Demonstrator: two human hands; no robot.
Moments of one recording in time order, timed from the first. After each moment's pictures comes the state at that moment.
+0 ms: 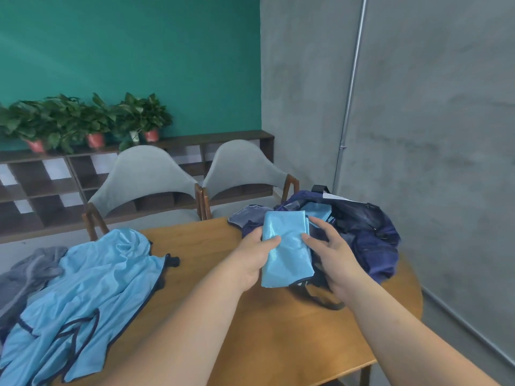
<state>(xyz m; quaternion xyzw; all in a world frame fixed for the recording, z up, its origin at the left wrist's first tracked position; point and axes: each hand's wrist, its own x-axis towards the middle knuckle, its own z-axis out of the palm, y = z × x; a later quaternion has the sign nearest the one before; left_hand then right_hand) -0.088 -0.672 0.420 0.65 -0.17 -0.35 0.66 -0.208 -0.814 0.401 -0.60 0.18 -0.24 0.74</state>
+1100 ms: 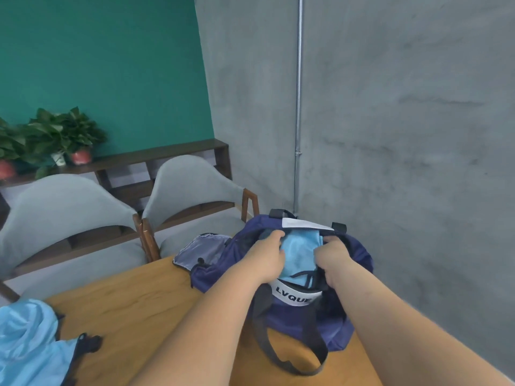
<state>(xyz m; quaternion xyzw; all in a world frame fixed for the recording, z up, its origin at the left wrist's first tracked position) -0.020 -0.871 0.405 0.83 -0.47 -0.17 0.26 -0.126 -1.014 0.360 -0.62 0.51 -0.27 0.53</state>
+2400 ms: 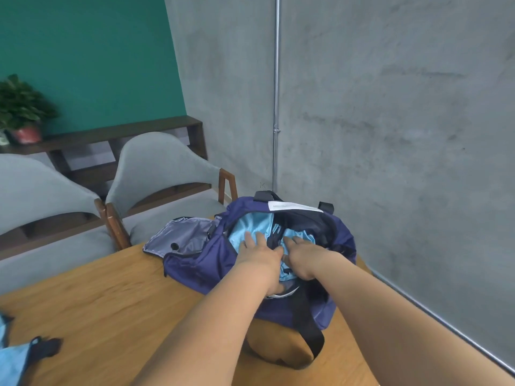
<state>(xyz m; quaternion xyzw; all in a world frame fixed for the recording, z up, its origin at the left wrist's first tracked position) -0.060 -0.884 0.378 0.82 -0.54 -0.07 -0.15 -0.139 -1.011 0.344 -0.92 0.34 0.13 0.12</state>
